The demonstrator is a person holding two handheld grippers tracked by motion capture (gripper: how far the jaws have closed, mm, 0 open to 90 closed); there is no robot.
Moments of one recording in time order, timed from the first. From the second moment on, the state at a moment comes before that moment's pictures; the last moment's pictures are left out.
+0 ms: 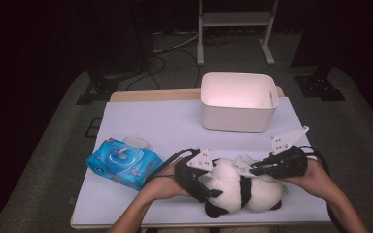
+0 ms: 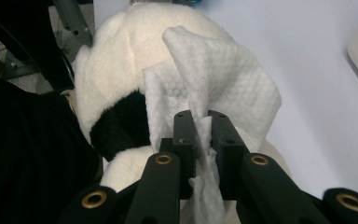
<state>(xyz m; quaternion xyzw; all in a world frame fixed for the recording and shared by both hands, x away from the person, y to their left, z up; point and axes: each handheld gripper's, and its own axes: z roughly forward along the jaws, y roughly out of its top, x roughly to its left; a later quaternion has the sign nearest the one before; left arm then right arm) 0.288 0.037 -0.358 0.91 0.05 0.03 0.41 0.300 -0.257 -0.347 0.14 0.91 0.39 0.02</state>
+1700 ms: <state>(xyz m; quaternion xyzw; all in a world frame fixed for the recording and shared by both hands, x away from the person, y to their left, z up) 0.328 0.027 -0.335 0.94 0.04 0.05 0.33 0.320 -0.216 -0.356 0.12 0.90 0.43 0.00</state>
